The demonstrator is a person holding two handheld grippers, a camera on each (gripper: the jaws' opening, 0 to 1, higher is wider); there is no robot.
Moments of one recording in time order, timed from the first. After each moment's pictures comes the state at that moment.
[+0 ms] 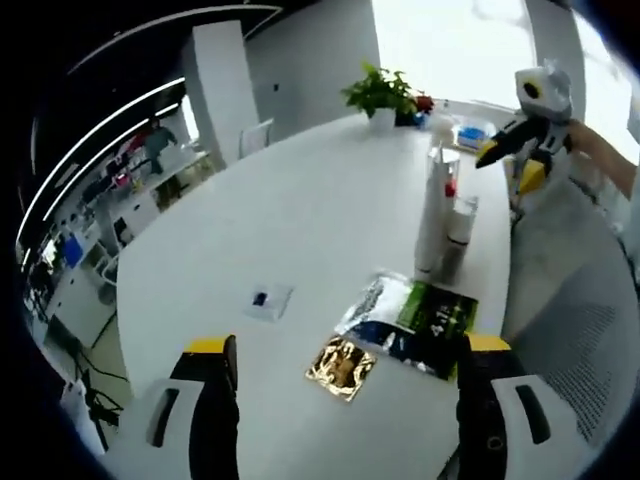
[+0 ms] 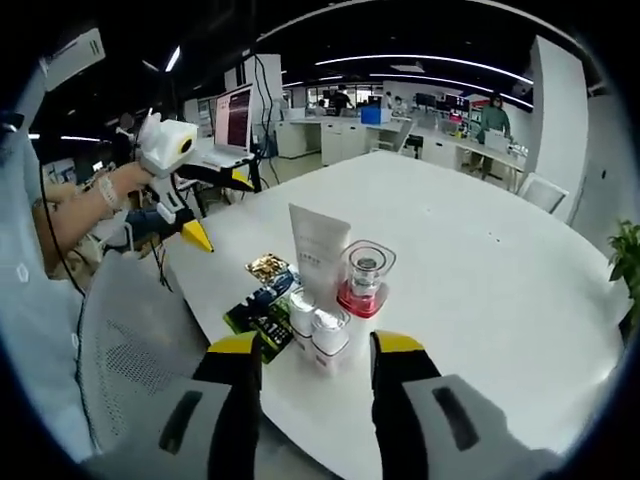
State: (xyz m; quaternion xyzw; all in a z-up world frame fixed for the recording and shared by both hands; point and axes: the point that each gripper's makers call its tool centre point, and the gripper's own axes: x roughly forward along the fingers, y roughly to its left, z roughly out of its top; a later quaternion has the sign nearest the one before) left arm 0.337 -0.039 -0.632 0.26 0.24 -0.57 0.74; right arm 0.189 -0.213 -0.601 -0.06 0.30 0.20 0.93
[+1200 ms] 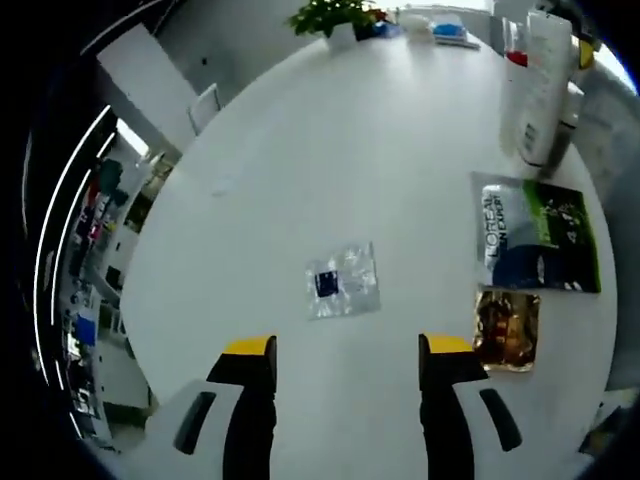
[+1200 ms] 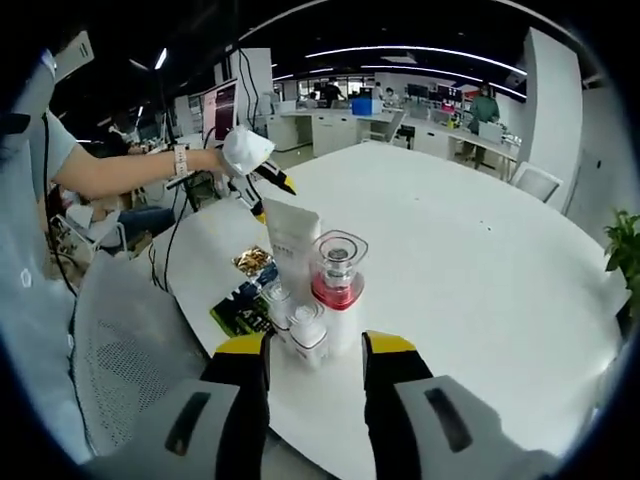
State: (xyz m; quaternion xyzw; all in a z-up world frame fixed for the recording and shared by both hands) left arm 0.475 -0.073 -0.712 0.49 0.24 -0.55 0.64; right arm 0.193 -0.234 -0.609 -0.05 0.32 0.18 0.93
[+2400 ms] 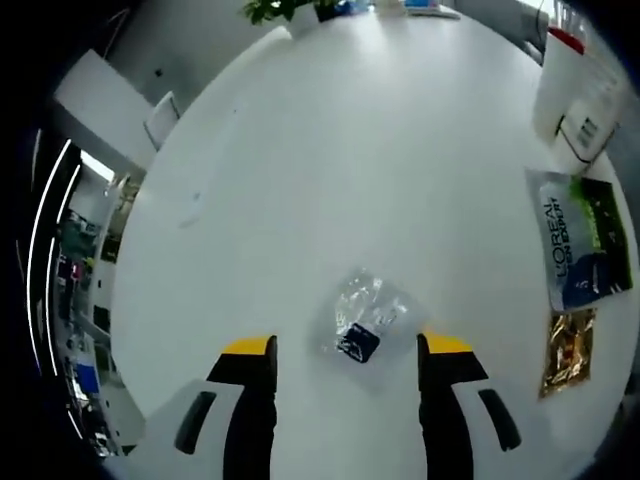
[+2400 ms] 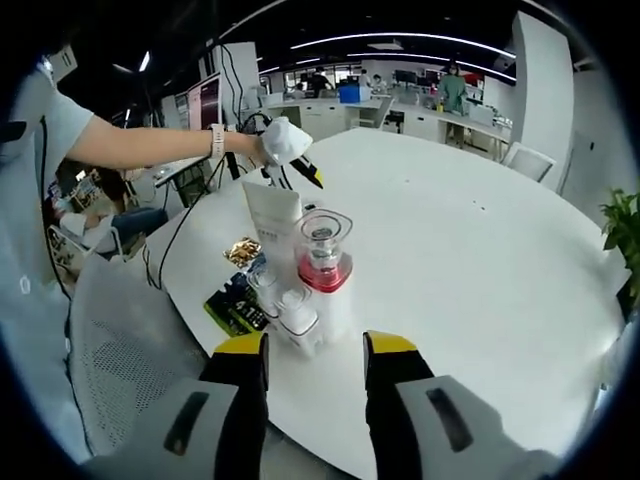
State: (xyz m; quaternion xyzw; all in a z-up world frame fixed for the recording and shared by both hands) left arm 0.512 -0.138 -0.735 0.51 0.25 -0.60 0.57; right arm 0.190 -0.244 -0.621 -0.03 0.35 0.16 0.92
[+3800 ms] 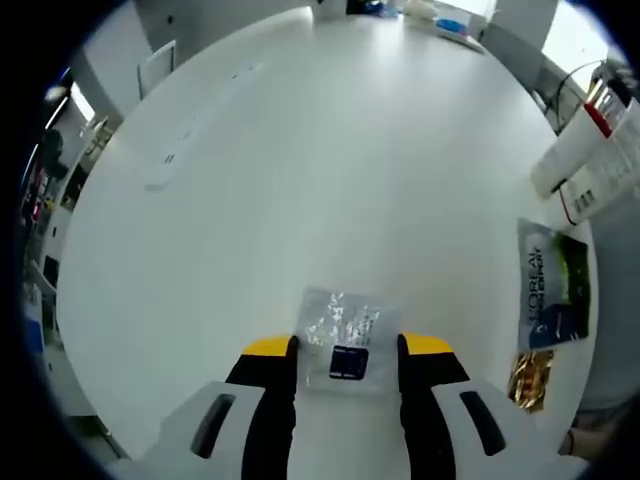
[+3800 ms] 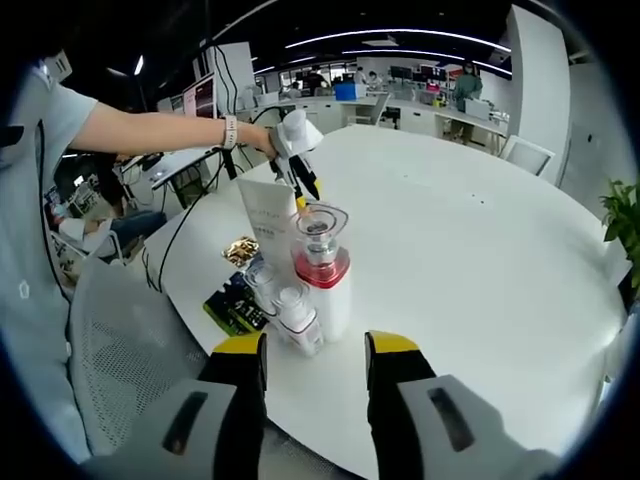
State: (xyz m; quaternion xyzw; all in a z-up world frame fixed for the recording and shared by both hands) left arm 0.502 -0.142 -0.754 0.43 0.37 -0.62 0.54; right arm 0.189 -0.244 -0.624 -0.02 0.35 0.16 0.92
